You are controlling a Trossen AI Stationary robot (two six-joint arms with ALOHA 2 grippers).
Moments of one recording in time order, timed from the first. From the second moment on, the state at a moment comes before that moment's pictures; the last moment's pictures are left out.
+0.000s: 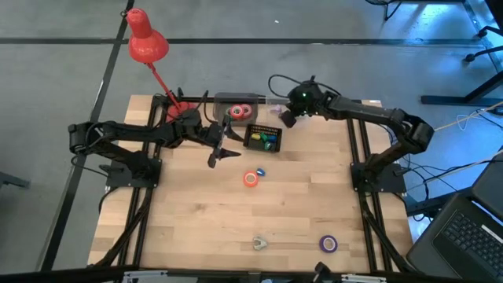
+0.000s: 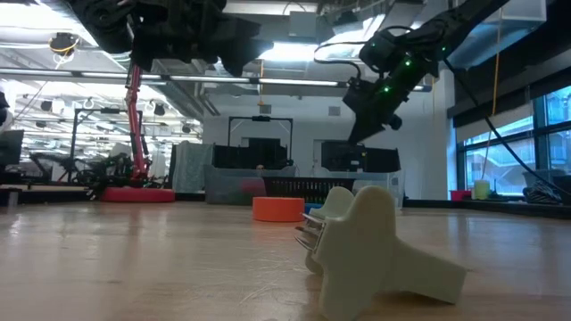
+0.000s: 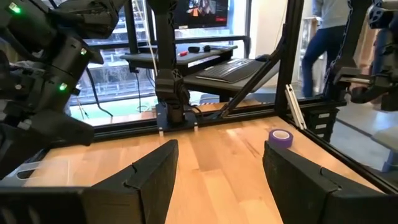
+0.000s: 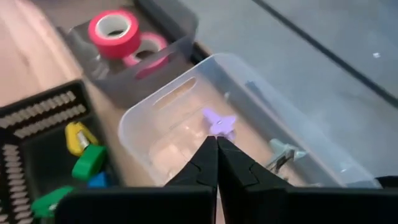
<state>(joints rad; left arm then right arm) 0.32 1.28 0.61 0.62 0.54 0.07 -0.60 1.52 1.00 -0.23 0.08 0.02</state>
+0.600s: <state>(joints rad) 0.32 1.28 0.61 0.45 0.54 0.05 -0.19 1.45 1.00 -0.68 0.15 0.23</state>
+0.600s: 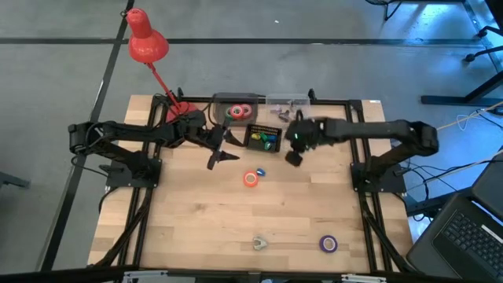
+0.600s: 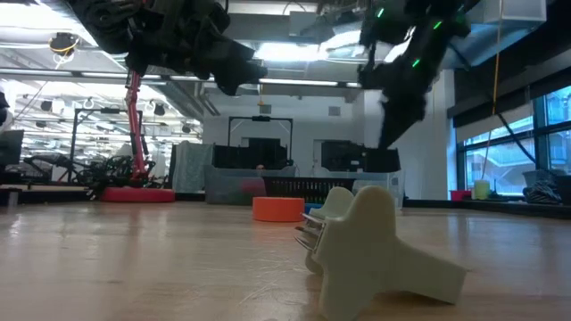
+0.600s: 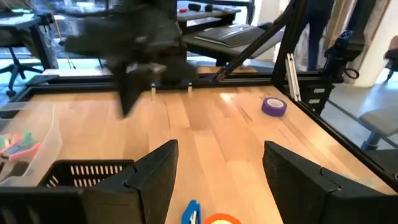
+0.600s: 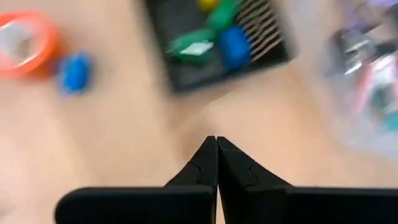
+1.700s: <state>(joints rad) 0.27 1.29 0.61 0.03 0.39 0.16 0.60 1.39 0.99 -0.84 0.42 1.11</state>
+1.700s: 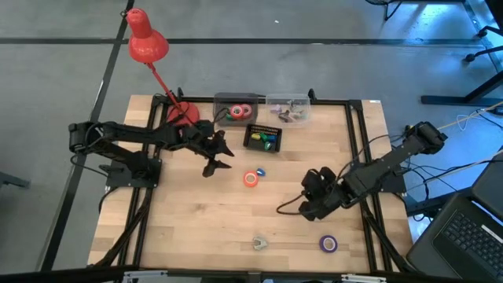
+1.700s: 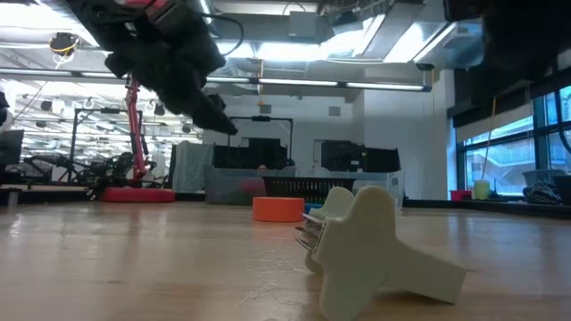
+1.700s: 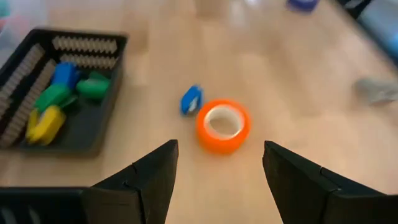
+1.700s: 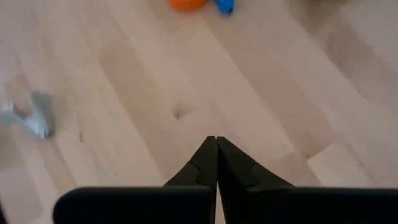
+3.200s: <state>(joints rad) 0.26 1.29 0.61 0.11 0.20 0.32 0.86 1.74 0.99 -0.81 -0.21 1.61</state>
